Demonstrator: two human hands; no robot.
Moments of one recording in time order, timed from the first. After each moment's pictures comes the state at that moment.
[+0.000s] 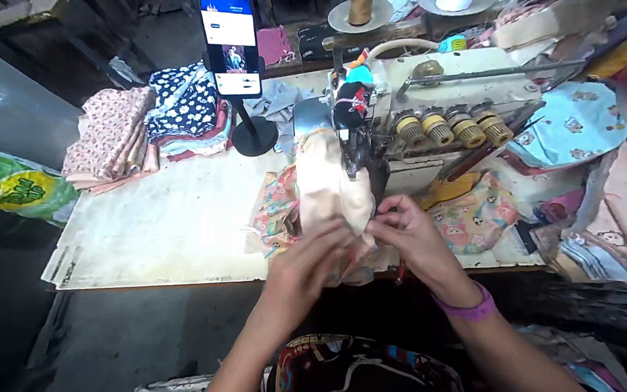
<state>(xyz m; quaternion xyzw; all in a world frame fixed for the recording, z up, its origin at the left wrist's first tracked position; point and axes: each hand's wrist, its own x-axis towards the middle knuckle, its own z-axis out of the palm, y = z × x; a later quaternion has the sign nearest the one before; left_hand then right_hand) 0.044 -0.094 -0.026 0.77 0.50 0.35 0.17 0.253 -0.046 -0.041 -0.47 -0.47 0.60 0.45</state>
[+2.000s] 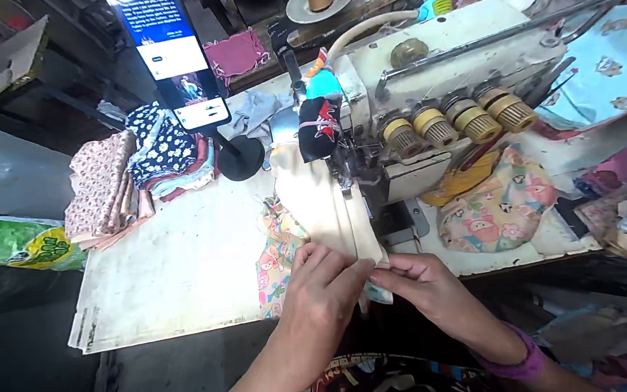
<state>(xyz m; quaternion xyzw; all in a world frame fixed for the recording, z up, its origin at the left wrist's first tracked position) 0.055 -0.063 -0.008 0.86 0.40 0.29 0.11 0.245 -0.079 -0.063 -0.38 -0.48 0.63 0.48</state>
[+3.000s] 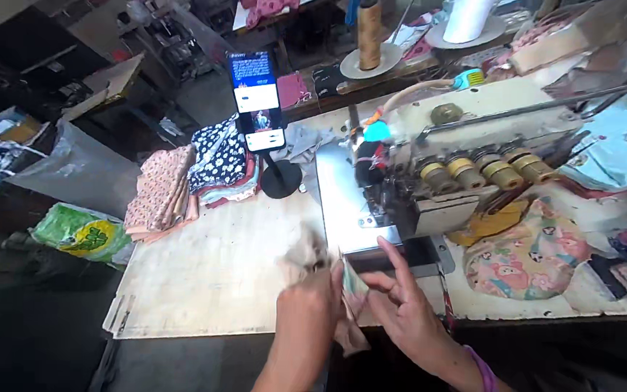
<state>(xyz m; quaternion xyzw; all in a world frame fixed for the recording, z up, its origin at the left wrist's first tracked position) 0.037 -0.072 -0.006 0.76 0.61 0.22 -0.04 0.195 -0.074 -0.069 -0.36 -0.63 0.44 0.53</state>
